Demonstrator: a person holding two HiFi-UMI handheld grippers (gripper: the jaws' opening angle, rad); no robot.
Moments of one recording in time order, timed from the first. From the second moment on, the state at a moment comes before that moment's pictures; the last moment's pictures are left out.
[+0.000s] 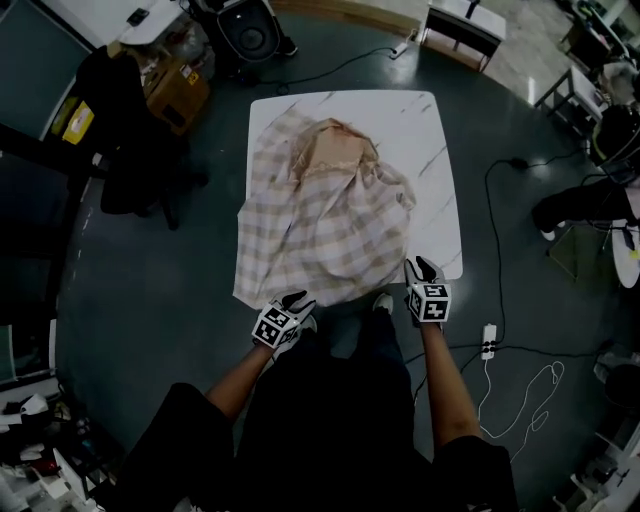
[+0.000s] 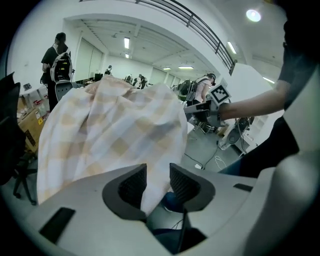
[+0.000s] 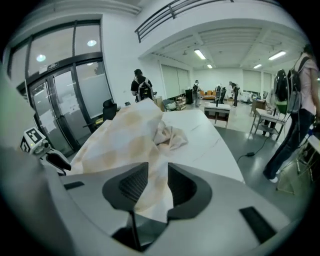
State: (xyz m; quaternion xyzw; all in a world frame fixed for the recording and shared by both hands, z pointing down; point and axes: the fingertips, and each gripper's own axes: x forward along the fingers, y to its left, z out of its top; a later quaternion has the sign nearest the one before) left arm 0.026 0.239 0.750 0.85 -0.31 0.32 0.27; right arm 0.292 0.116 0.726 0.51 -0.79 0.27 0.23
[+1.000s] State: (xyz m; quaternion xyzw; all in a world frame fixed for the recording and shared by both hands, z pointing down) left arm 0.116 0.173 0.742 0.86 -0.32 0.30 0.25; right arm 0.446 0.178 0.718 0.59 -0.72 0.32 0.18
